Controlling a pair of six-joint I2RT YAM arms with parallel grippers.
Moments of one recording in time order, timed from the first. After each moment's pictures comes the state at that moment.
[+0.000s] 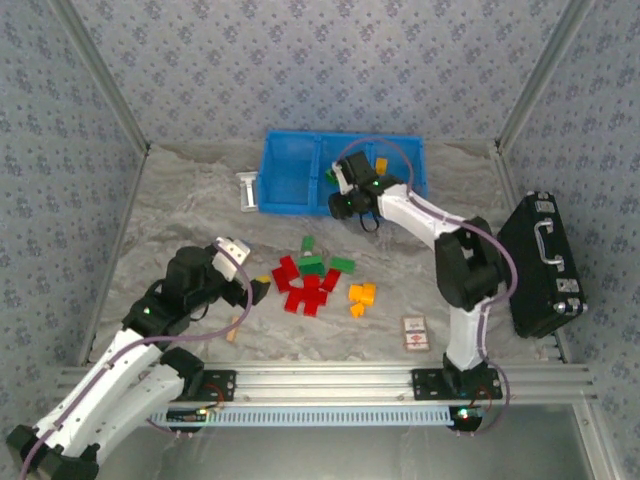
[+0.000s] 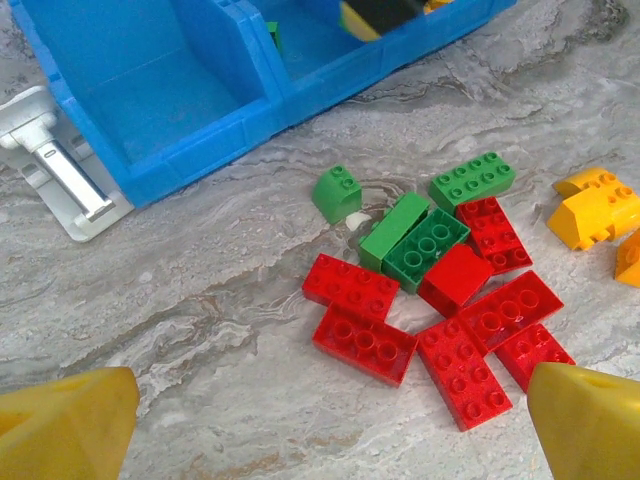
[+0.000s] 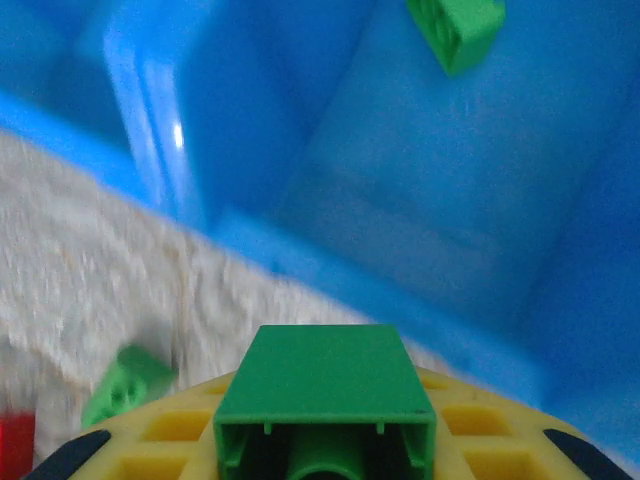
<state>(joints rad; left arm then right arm) -0.55 0.63 0.60 -0.52 0.09 0.12 0.52 1.98 1.59 -0.54 -0.03 0.14</state>
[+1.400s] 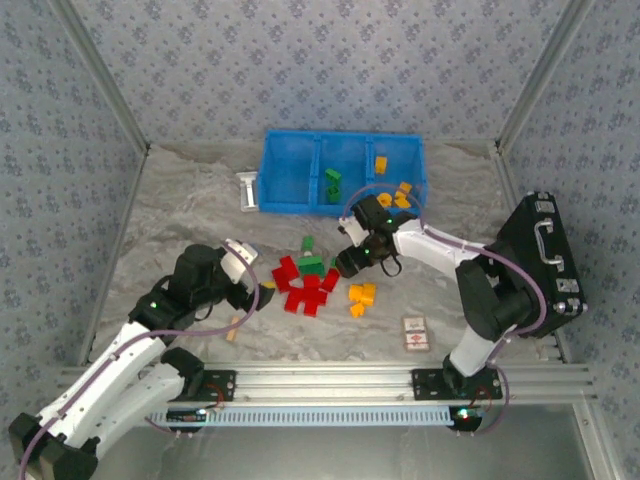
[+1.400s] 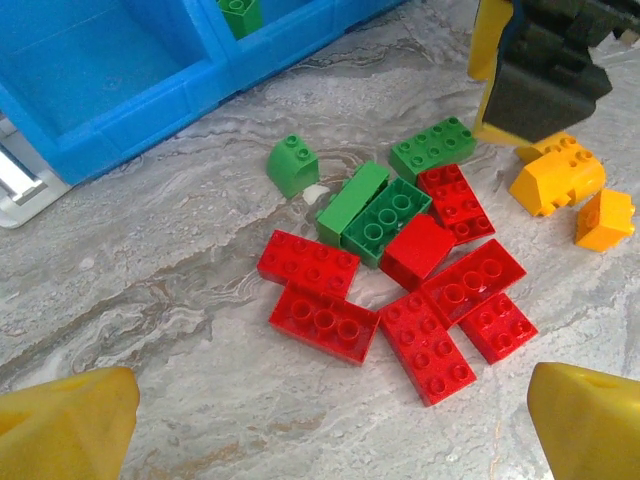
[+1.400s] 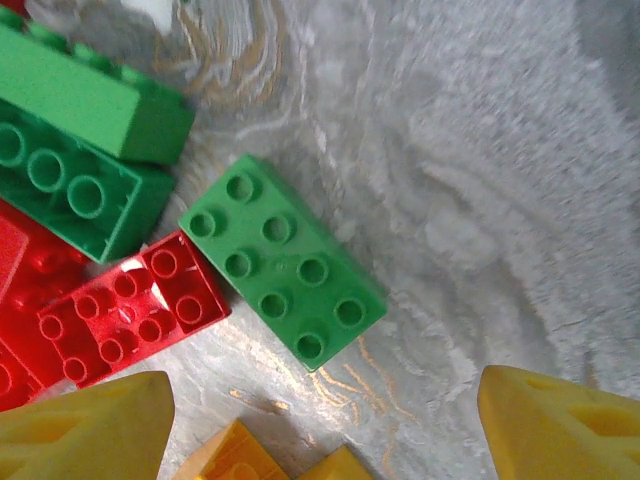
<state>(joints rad) -0.57 0.68 0.60 -0.53 0.15 0.13 0.58 1.68 1.09 -0.61 -0.16 -0.03</state>
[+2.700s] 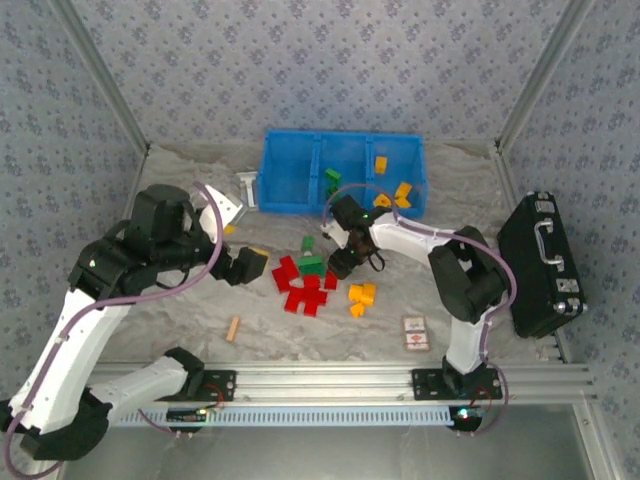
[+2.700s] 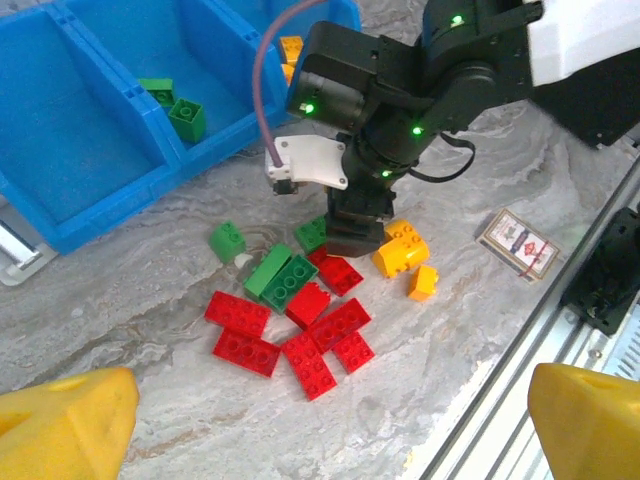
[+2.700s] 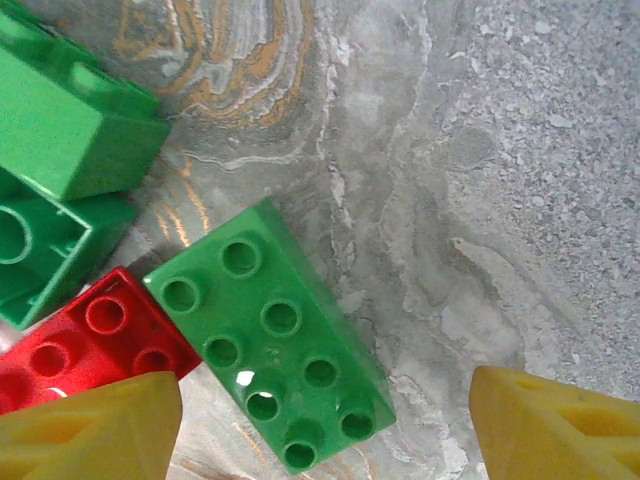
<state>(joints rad) -0.58 0.97 1.46 -1.15 0.29 0.04 0.64 1.87 1.26 -0.71 -0.02 -0.15</state>
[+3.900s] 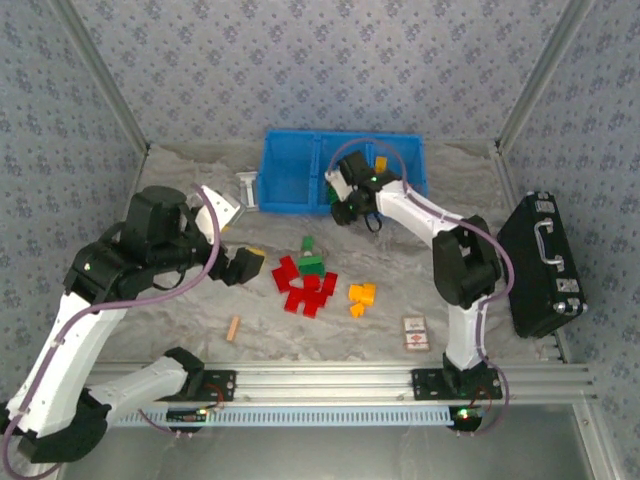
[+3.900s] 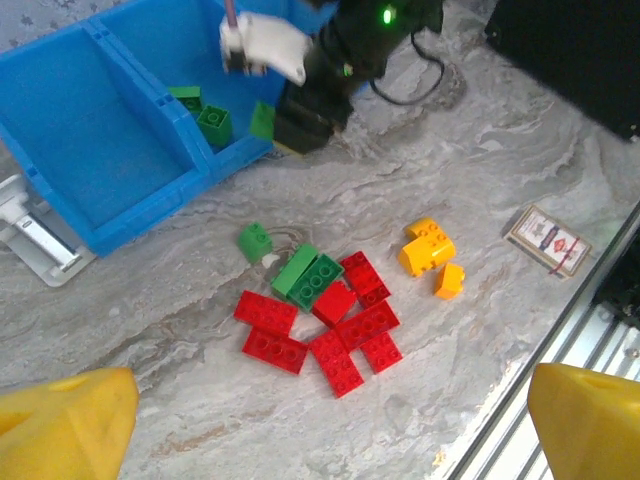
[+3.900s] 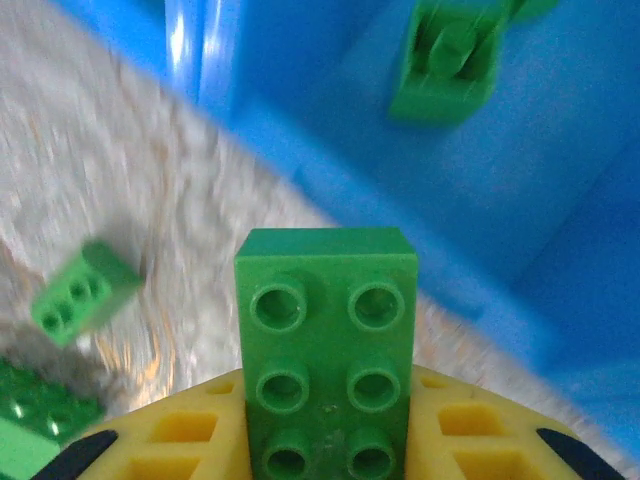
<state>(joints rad) -0.59 0.95 1.45 -1.15 0.22 0.08 0.52 1.97 1.62 -0.69 -0.04 -0.08</state>
